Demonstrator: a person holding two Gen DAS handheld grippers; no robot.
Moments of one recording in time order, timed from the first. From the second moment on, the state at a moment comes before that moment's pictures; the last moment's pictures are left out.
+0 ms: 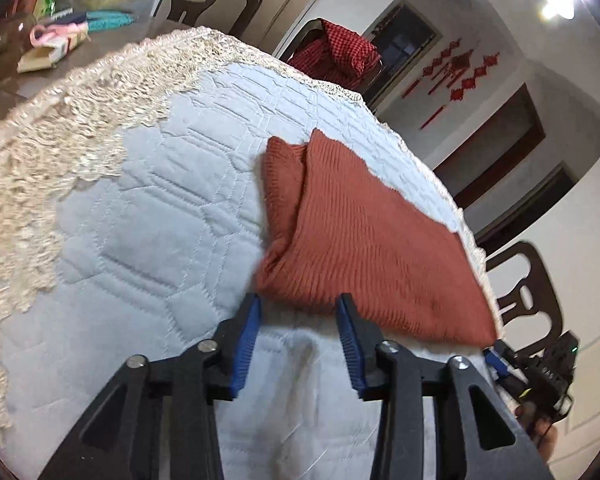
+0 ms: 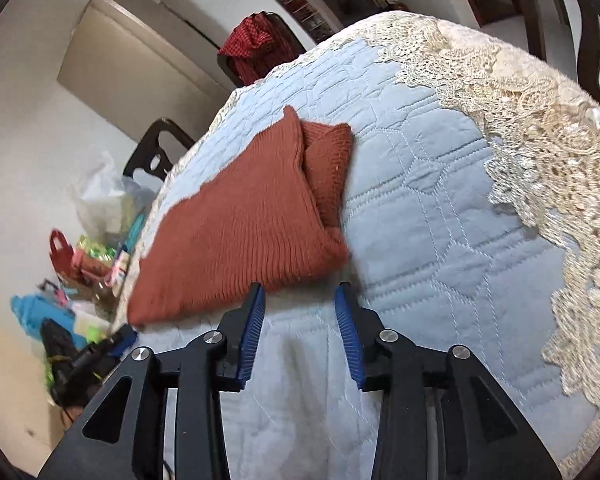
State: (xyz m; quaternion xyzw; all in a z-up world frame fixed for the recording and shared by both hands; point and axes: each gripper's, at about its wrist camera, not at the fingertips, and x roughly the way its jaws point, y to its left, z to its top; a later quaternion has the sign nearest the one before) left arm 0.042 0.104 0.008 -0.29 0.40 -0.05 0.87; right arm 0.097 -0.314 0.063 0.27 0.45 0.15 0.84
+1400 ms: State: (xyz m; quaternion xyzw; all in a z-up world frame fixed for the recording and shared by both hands) left arm -0.017 0.105 0.007 -0.29 0.42 -0.05 0.86; right arm 0.049 -0.335 0.074 0.31 0.47 0.15 0.82
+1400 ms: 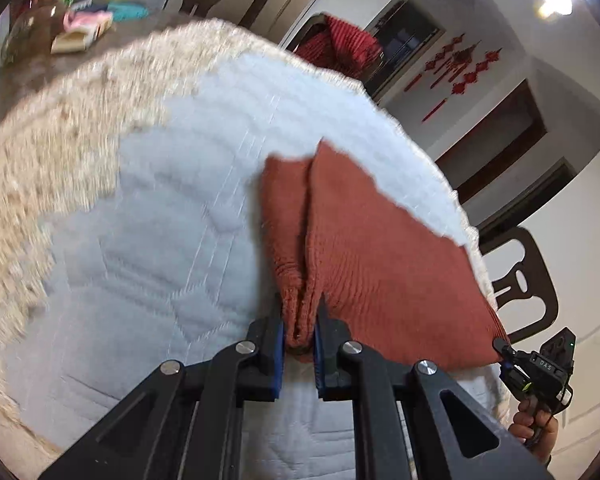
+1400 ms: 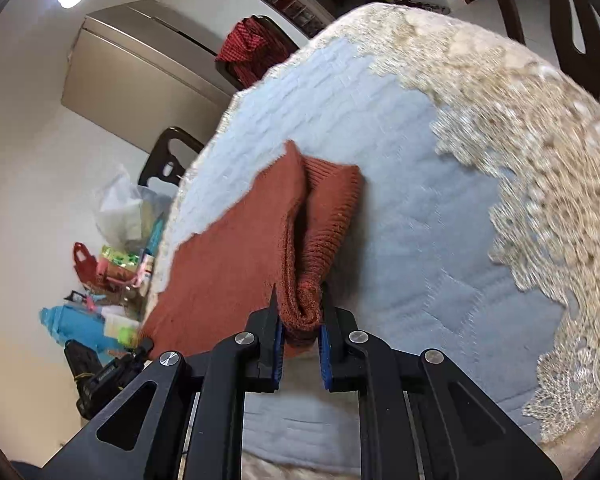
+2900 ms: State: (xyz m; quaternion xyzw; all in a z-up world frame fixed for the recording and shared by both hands) left arm 0.064 0.072 0.032 -0.18 0.39 -0.07 0.90; right arm 0.117 -0.309 0.072 0.24 0.43 0.14 0.86
